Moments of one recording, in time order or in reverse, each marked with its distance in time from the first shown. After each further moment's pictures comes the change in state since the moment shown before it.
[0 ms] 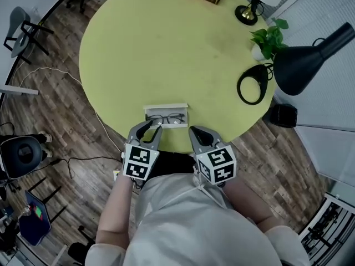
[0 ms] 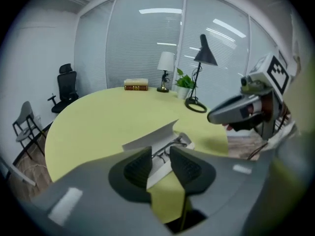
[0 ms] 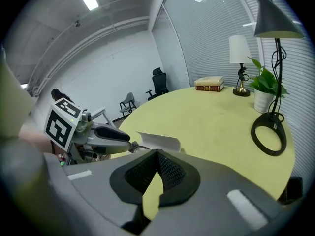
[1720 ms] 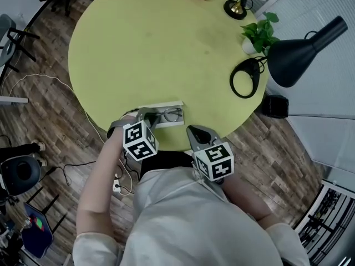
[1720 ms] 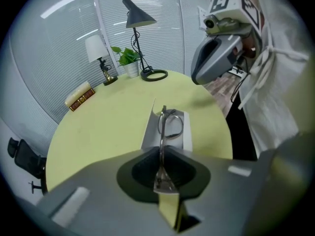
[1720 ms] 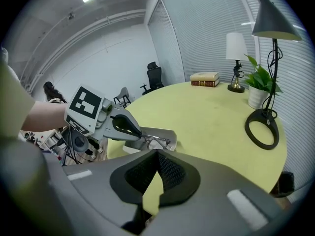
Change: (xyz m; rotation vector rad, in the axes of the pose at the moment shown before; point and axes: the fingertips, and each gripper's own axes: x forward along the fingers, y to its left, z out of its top) left arm 0.051 -0.003 -0.009 0.758 0.247 -0.263; right arm 0.004 -0.002 -0.016 0.021 0.069 -0.071
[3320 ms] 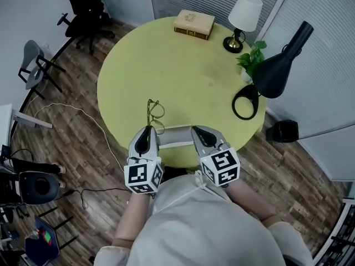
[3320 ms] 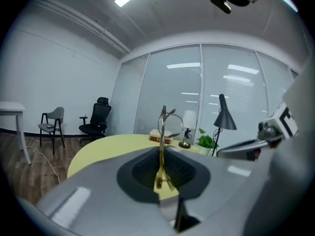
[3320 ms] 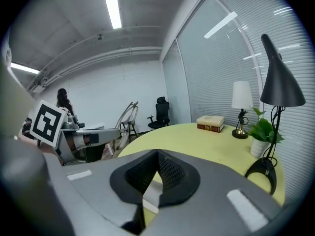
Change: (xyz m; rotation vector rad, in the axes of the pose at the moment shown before) left arm -0.206 0.055 0.044 -0.935 -0.744 0.720; right arm -0.074 0.025 0.117 -0.136 -0.409 0.012
